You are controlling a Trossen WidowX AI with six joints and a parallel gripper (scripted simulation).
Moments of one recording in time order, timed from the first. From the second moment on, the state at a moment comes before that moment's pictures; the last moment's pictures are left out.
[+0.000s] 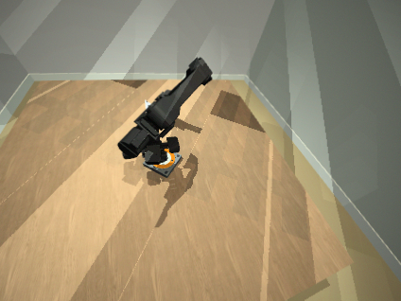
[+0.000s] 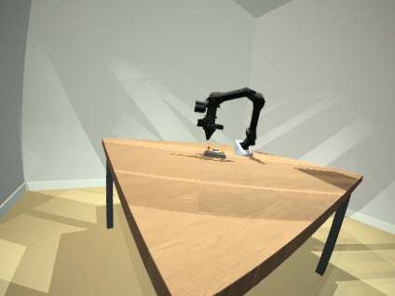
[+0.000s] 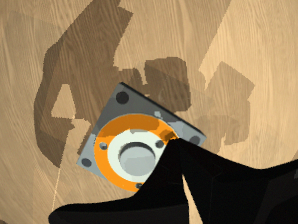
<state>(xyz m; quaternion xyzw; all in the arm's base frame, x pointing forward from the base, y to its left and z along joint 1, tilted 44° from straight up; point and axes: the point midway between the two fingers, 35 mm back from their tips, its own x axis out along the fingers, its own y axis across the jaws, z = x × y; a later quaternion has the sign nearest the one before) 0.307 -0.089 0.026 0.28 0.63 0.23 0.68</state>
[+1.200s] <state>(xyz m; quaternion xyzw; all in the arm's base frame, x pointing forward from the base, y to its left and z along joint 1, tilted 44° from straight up) 0.292 -0.065 -0.014 0.29 0.63 0.23 0.68</state>
